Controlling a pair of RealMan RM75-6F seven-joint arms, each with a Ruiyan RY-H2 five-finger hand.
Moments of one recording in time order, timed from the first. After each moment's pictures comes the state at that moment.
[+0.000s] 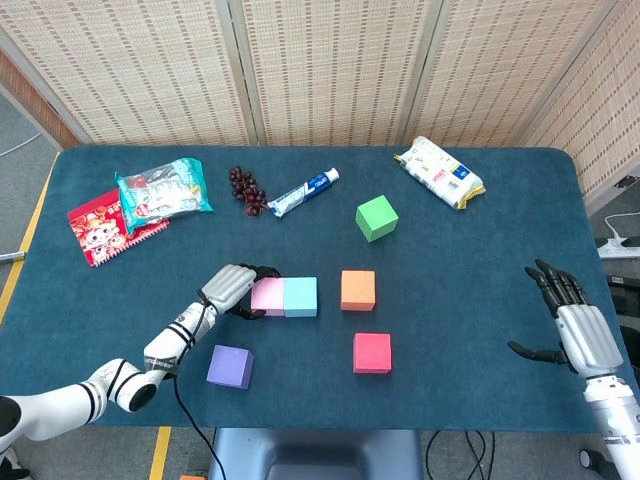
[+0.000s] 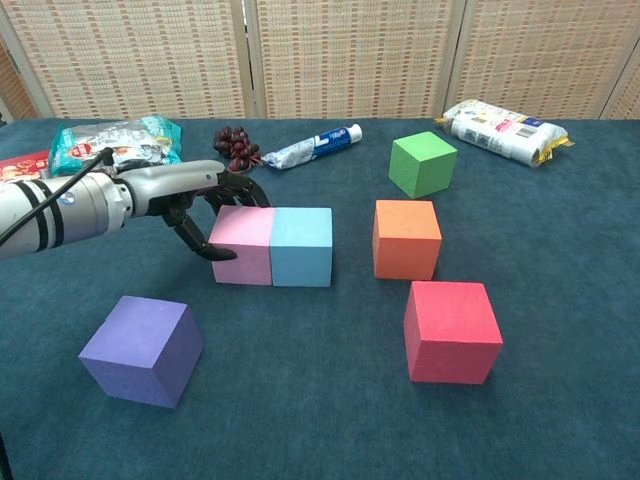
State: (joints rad) left arm -0.86 -1.59 -0.14 -1.20 1.36 0.74 -0.25; right arm 0.18 -1.04 0.05 -1.64 -1.52 1.38 0.25
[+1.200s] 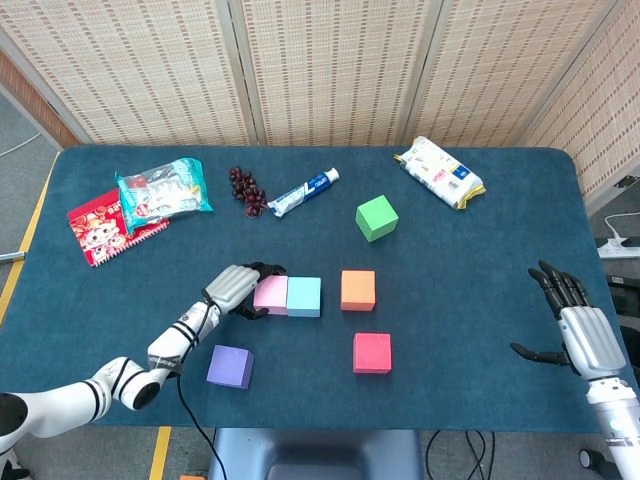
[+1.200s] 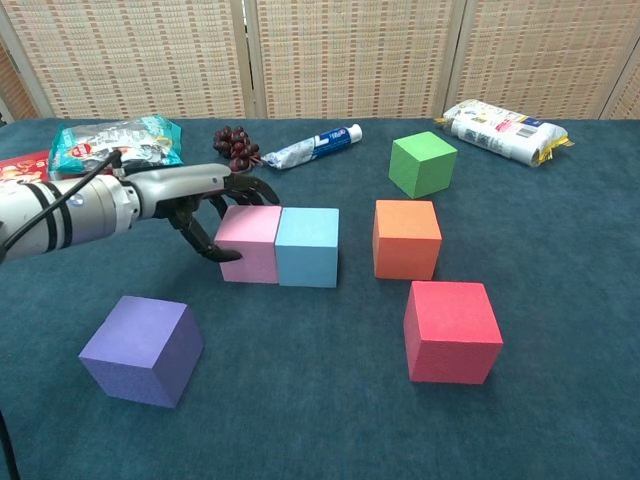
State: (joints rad) left arm -0.88 -1.60 -0.13 -1.18 1.35 0.72 -0.25; right arm 0.17 -1.04 0.05 -1.64 -1.52 1.38 0.25
